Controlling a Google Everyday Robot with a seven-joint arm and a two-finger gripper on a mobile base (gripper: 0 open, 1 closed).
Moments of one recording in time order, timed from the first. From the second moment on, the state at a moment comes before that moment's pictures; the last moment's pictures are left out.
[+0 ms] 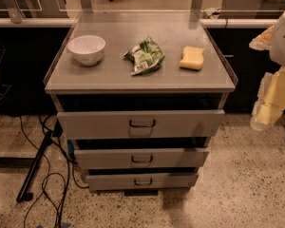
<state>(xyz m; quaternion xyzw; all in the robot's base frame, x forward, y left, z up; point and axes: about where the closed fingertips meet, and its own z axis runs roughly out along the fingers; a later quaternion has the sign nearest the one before) 0.438 -0.217 0.977 -0.60 0.78 -0.03 0.16</state>
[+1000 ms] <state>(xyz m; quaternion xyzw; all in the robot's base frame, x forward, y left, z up) 0.421 -0.212 0.918 -0.60 0.78 0.00 0.17</state>
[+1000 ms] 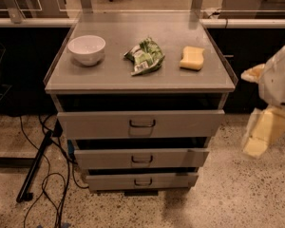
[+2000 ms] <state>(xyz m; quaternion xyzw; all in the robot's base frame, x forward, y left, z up) 0.405 -0.206 0.881 -0.60 0.78 0.03 0.17</state>
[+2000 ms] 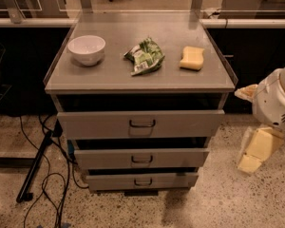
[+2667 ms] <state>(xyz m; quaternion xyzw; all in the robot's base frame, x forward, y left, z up) 0.389 -0.165 0.797 -0.65 0.74 0.06 0.16</state>
